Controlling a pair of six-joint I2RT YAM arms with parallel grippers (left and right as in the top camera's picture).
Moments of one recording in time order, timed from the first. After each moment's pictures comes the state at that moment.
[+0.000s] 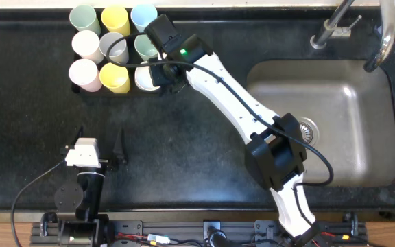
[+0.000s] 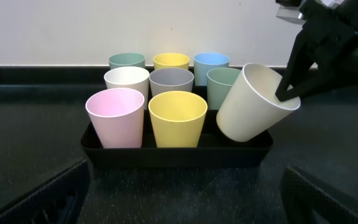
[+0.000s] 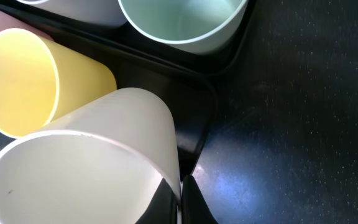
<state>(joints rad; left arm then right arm) 0.00 0.01 0.01 -0.07 0.06 -0.02 0.68 2.21 2.05 -0.95 -0.12 0.42</state>
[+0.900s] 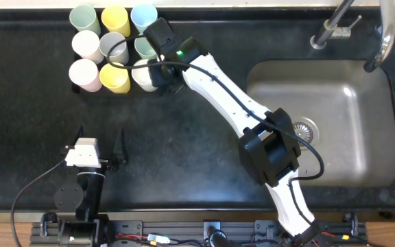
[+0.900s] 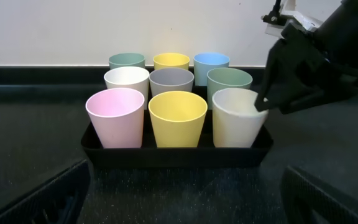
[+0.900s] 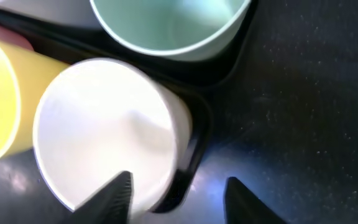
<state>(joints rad) 0.00 0.01 0.01 -0.07 0.06 -0.02 0.68 2.26 2.05 -0.90 -0.10 0.40</state>
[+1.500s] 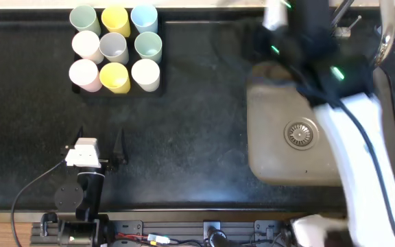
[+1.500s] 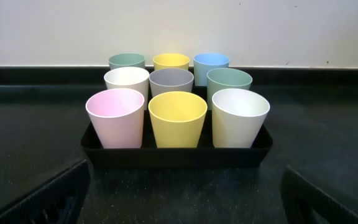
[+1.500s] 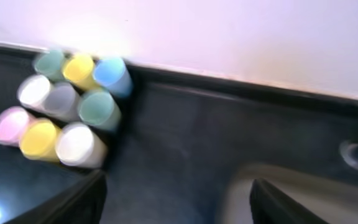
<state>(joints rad) 0.00 0.01 0.01 -0.07 0.06 -0.02 0.27 1.45 1.71 -0.92 -0.12 0.12</state>
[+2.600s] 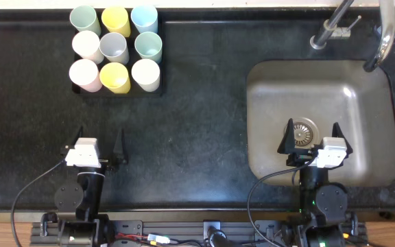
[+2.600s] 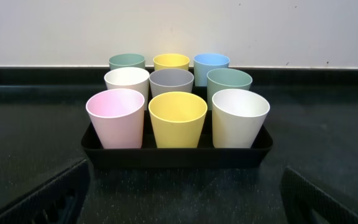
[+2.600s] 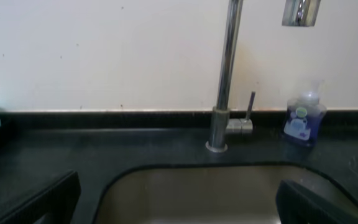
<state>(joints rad) 0.00 0.01 0.01 -0.07 0.06 -0.02 0.14 0.07 0.15 -0.07 0.22 0.02</state>
